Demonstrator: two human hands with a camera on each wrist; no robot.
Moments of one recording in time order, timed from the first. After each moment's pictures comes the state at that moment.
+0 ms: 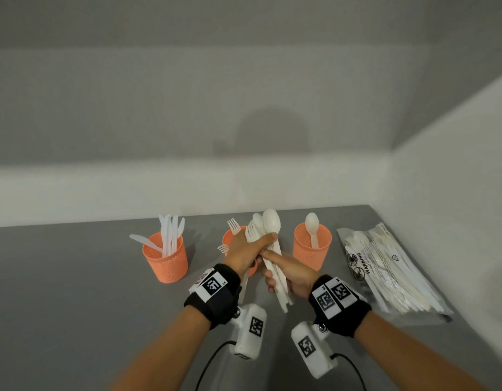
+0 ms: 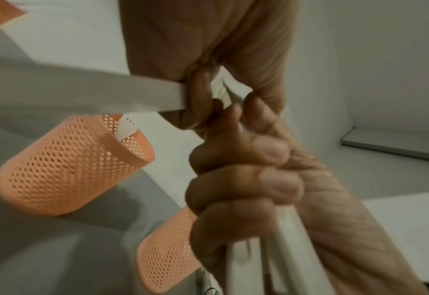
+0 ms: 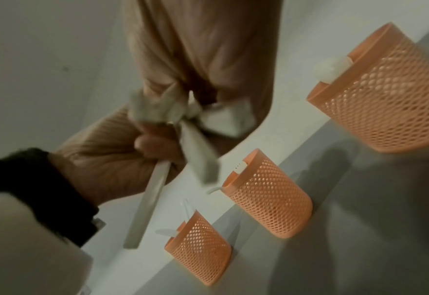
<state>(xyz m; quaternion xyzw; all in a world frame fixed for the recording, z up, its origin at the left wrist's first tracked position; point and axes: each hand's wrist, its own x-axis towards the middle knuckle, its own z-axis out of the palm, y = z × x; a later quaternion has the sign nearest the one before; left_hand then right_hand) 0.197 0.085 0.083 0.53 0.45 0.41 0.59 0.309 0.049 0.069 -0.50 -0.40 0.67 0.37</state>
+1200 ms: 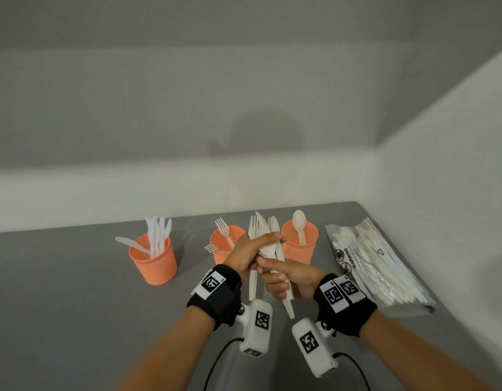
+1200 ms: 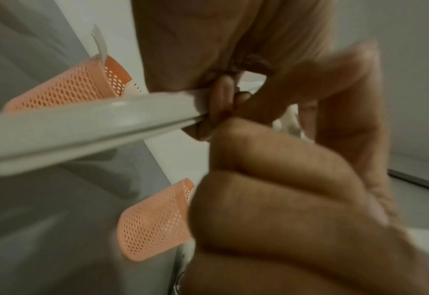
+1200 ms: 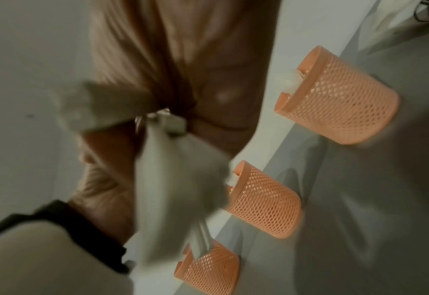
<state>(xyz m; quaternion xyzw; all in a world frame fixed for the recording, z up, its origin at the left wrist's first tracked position) 0.221 0.072 0.088 0.53 0.39 0.34 0.67 0.339 0.027 0.082 -0.40 -0.41 0.76 0.30</state>
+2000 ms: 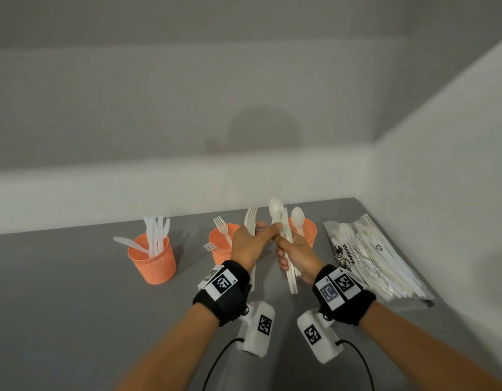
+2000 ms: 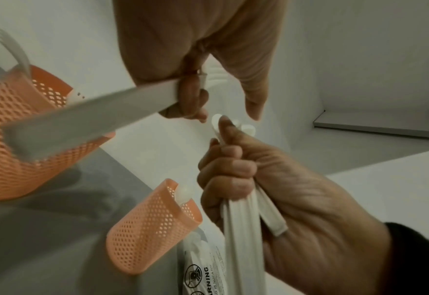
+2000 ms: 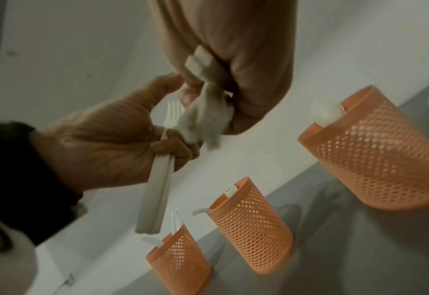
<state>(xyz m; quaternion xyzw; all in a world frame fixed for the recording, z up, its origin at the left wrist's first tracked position) 0.237 0.085 0.077 0.55 0.48 0.43 0.53 0.345 0.046 0.071 -0.55 -0.42 0.53 0.49</state>
